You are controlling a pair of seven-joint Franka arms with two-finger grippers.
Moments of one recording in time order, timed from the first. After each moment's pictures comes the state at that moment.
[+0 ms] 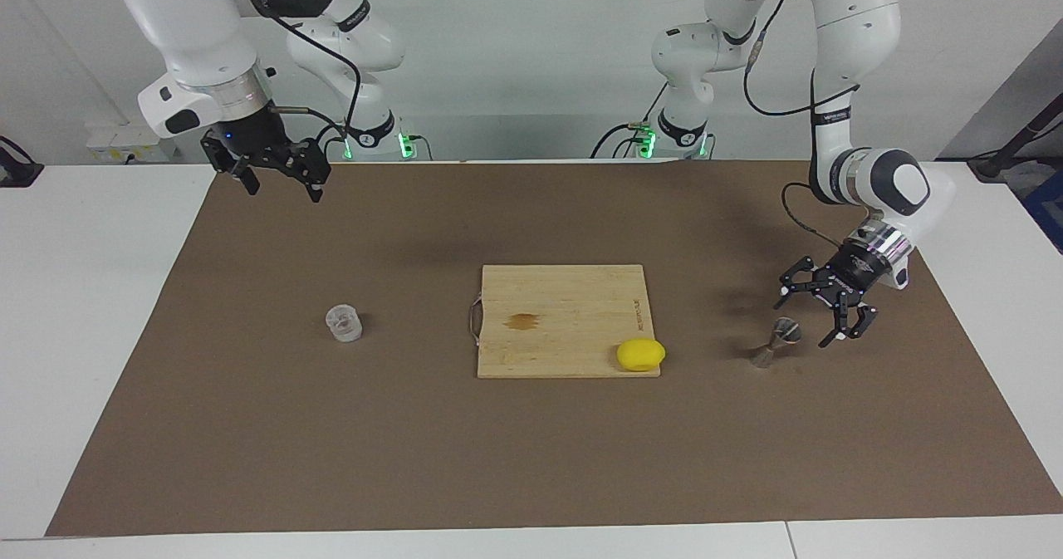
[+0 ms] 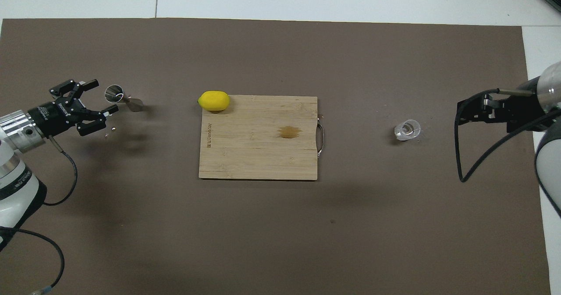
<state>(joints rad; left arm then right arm) 0.09 0.29 0.17 -2.06 -1.53 2.09 -1.00 -0.01 0.00 0.08 -1.59 -0.01 1.57 0.25</state>
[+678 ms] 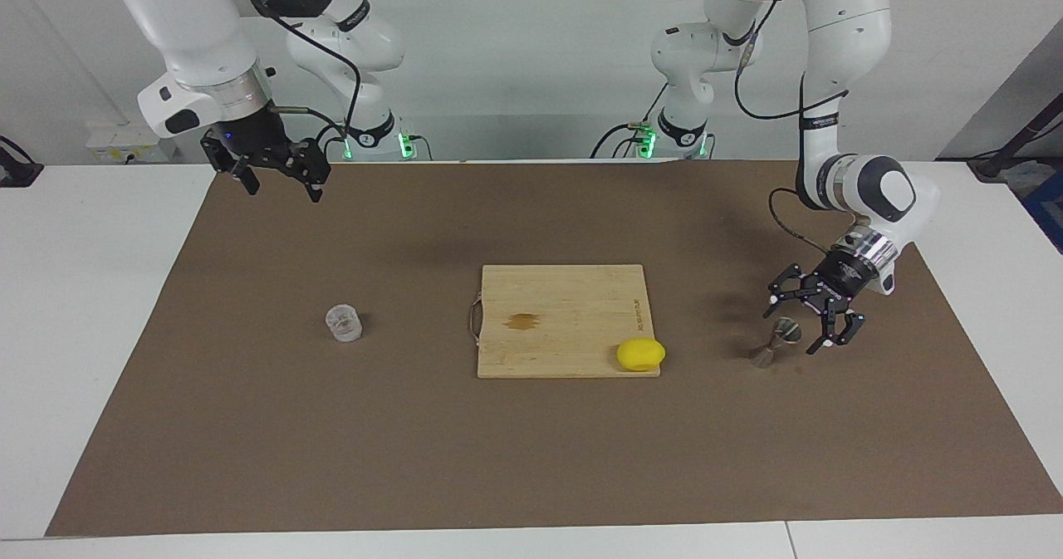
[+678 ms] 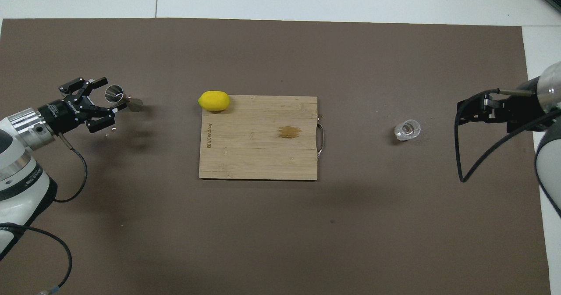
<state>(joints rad) 0.05 0.30 0.17 -2.06 -1.57 2.12 -1.00 -0.01 0.00 0.08 -1.59 -0.01 1.57 0.25</state>
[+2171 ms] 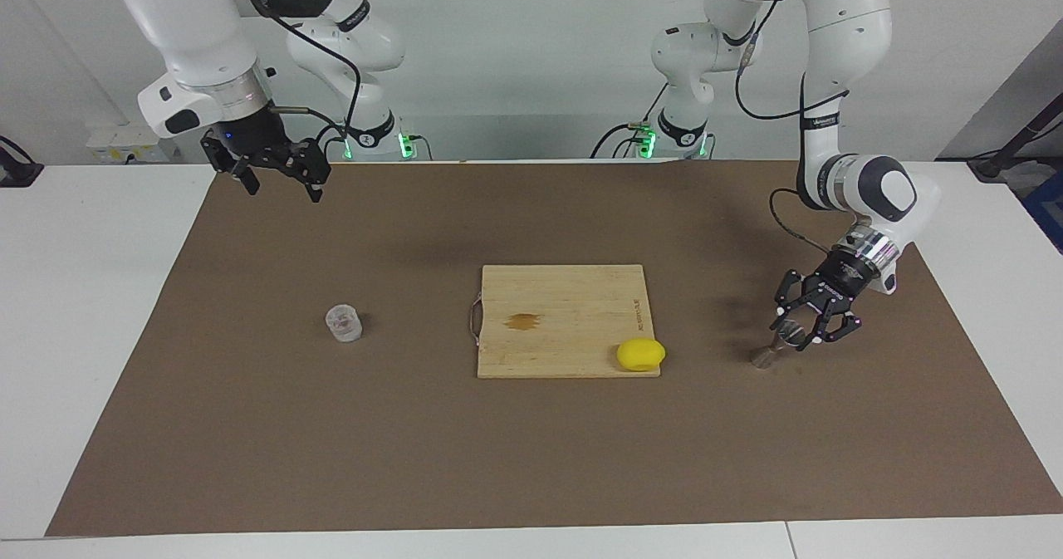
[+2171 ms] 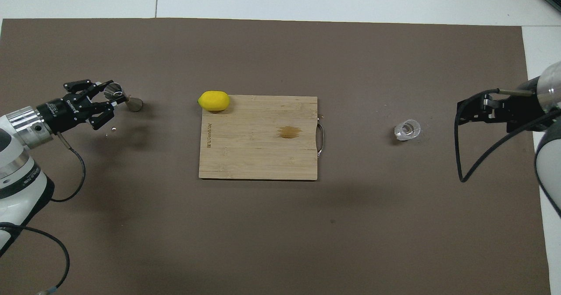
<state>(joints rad) 0.05 0.30 0.17 -2.03 -1.52 2.10 -0.99 -0.01 0.00 0.08 -1.59 -0.01 1.57 0.25</state>
